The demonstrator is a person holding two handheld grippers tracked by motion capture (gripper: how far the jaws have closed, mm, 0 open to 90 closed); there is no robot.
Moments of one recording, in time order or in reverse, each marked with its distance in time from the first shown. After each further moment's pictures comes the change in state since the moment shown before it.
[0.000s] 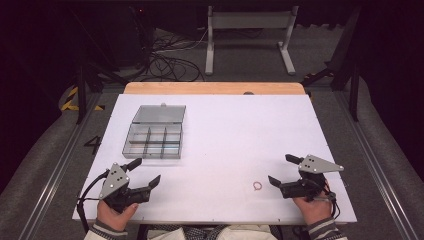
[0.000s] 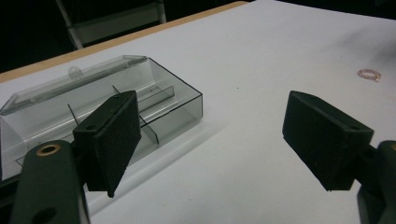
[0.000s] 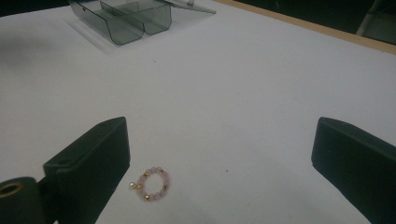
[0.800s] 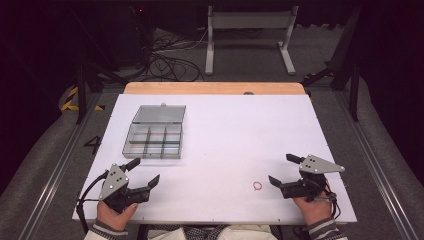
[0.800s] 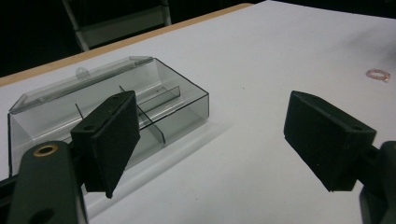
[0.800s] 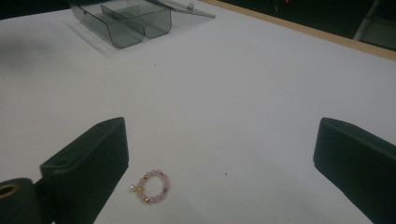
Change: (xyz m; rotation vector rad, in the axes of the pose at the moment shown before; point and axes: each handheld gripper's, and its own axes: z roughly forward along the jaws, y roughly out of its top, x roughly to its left) left arm 0.001 -0.004 -0.001 -0.011 0.019 0.008; right arm 0.000 0.001 -0.002 -0.012 -0.002 -0.009
